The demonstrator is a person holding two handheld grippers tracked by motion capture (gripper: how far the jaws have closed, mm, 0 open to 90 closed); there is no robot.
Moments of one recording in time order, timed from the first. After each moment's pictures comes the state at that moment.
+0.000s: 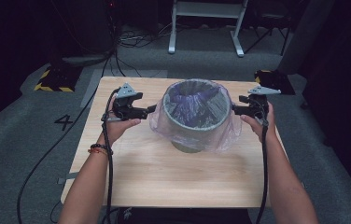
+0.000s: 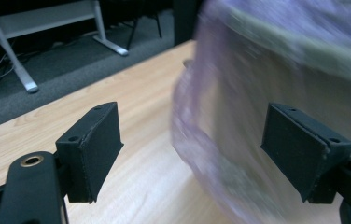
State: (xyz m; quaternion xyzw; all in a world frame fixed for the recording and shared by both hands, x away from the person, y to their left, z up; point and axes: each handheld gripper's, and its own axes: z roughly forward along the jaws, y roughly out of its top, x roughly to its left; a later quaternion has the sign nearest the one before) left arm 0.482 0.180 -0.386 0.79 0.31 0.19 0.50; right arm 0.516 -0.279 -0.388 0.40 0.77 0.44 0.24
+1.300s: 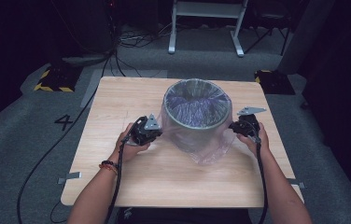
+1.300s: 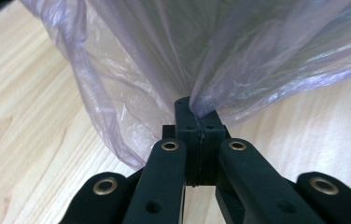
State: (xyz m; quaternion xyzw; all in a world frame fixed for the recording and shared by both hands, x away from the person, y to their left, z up) left arm 0.455 0.131 -0.465 0.89 0.23 0.18 0.36; right arm 0.497 -0.272 -0.460 0.38 0.82 0.39 0.17
